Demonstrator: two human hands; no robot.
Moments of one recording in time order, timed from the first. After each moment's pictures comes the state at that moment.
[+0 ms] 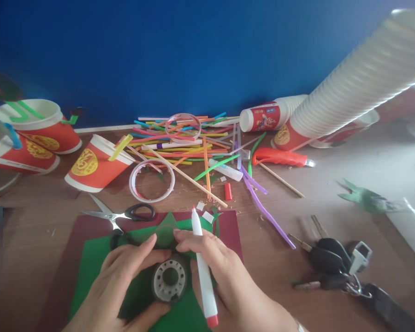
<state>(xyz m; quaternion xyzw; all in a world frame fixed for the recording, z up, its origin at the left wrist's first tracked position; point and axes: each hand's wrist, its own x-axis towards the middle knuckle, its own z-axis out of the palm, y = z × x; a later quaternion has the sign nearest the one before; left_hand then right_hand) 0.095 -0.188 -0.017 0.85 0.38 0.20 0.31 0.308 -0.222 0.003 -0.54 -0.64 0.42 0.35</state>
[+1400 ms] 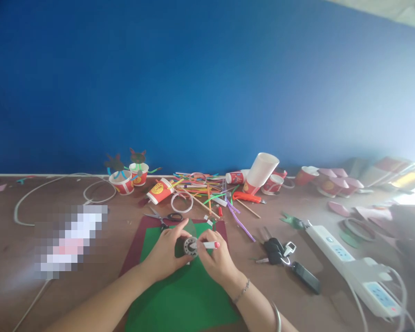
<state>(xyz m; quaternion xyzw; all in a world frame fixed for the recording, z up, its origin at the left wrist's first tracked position) 0.102 -0.182 -0.014 0.82 0.36 0.25 0.37 0.278 -0.236 -0.008 -0.58 -0.69 0.17 0.40</state>
